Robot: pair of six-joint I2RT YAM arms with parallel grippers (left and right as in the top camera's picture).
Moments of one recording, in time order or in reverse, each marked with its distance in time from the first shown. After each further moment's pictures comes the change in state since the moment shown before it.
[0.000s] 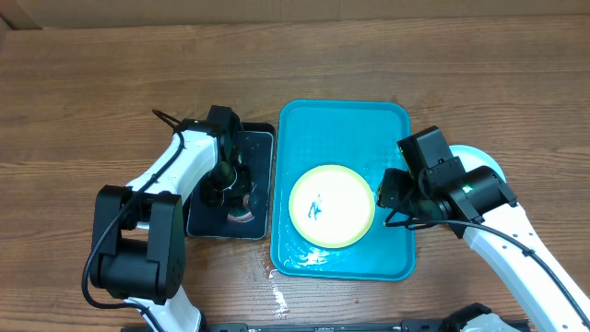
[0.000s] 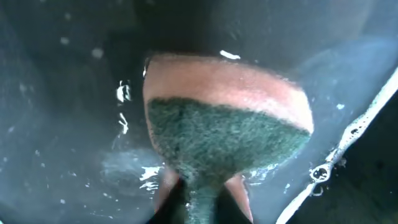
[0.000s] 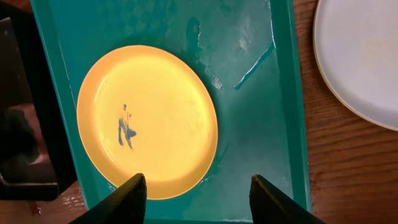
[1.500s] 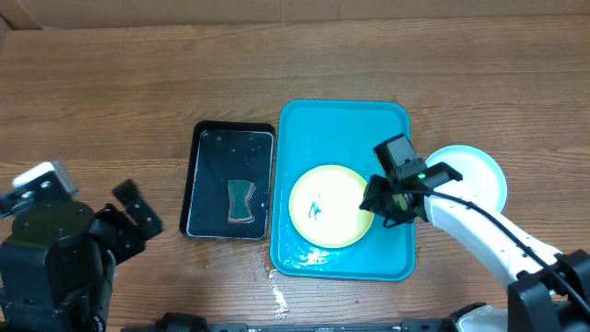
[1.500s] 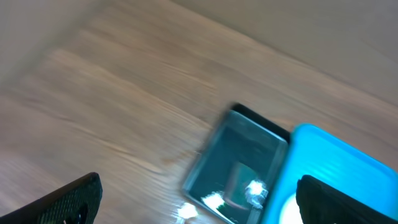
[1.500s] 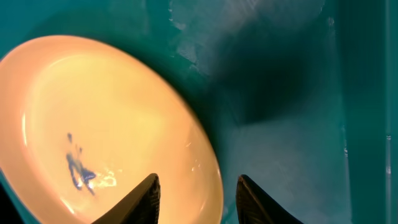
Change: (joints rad) left arm 0.001 -0.943 0.533 -0.505 -0.465 -0.272; right arm 0.000 0.257 -0.140 0.281 -0.065 0.063
